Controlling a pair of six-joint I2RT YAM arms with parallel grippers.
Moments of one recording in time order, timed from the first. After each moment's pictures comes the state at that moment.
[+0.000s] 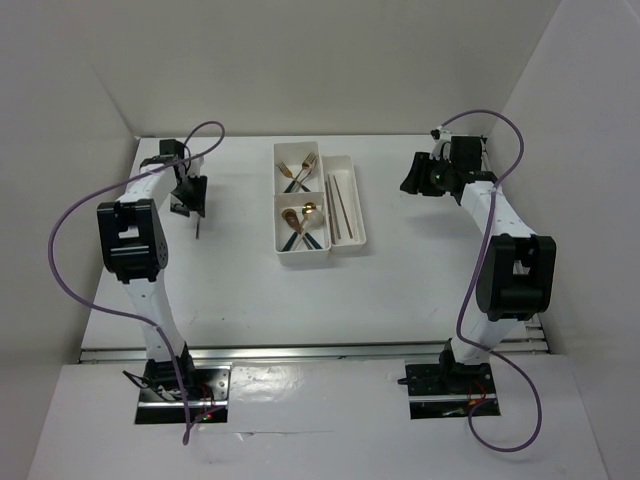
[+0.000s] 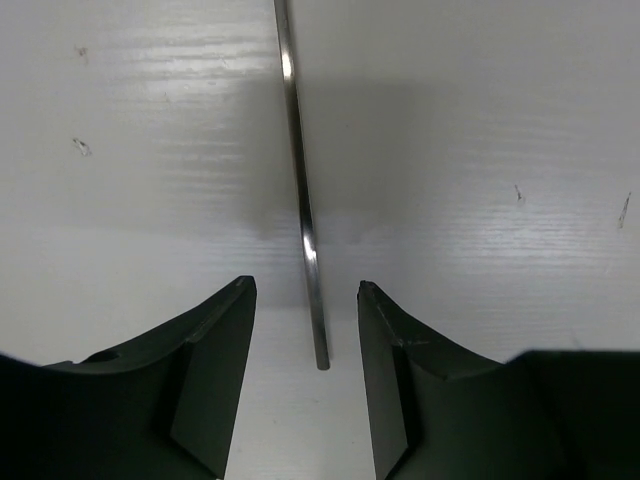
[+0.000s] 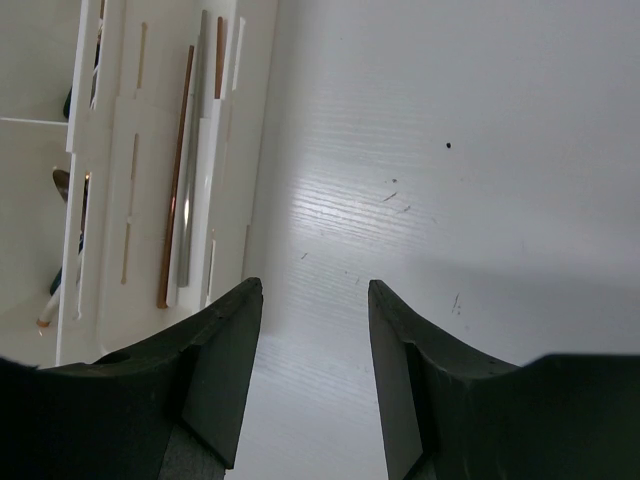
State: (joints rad) left arm 0.14 2.11 1.67 -0.73 0.05 0.10; right arm -0.03 1.70 1.32 -0.33 -0.42 0.12
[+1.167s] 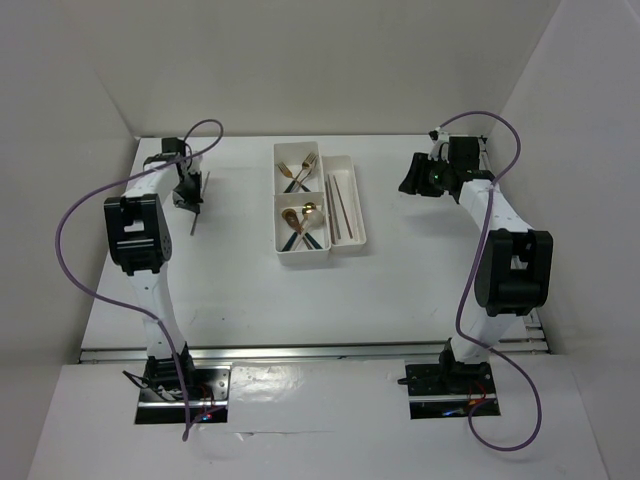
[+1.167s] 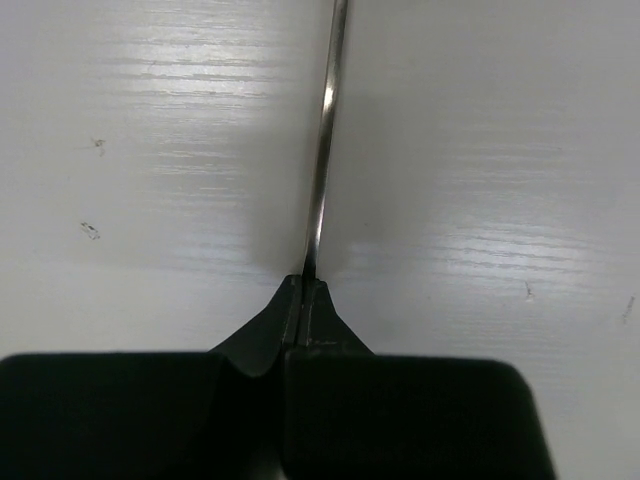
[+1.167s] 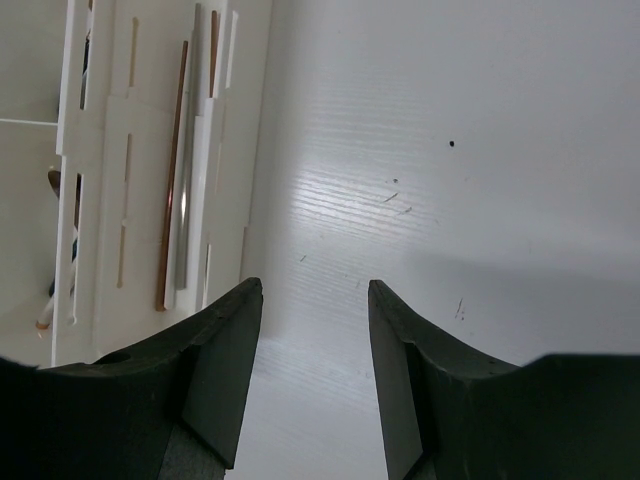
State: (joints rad) left arm 0.14 2.23 1.79 -0.70 0.04 0.06; right arm -0.03 1.73 1.34 -0.33 -0.42 0.12
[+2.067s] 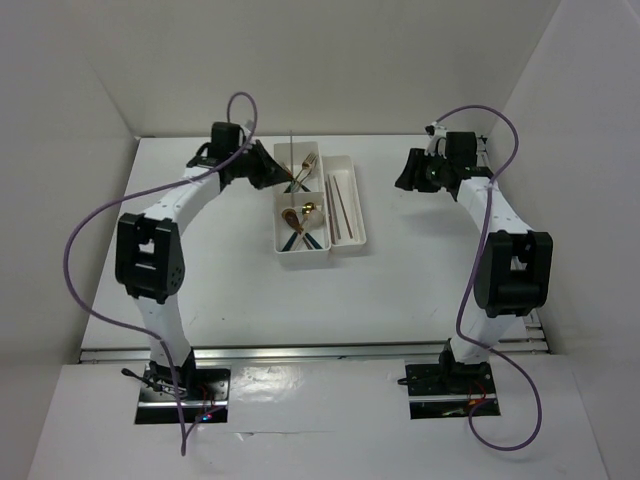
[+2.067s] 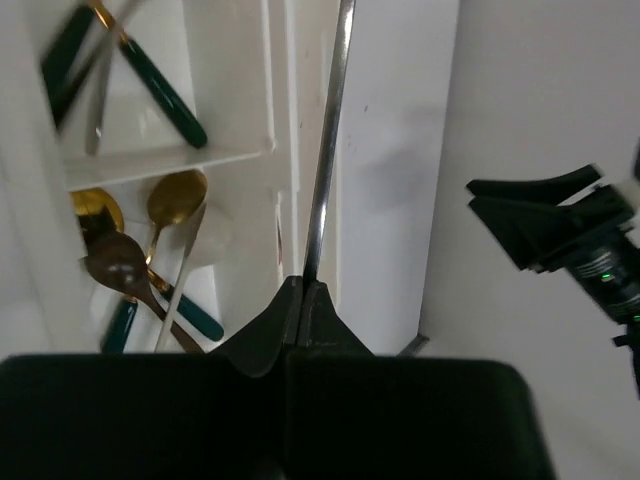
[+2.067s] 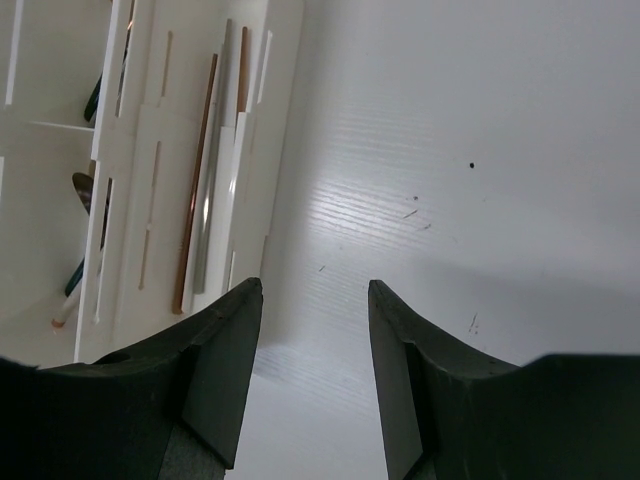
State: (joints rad) left arm -0.16 1.88 1.60 -0.32 0.56 -0.80; right arm -0.01 1.73 1.38 -0.34 -0.43 0.12
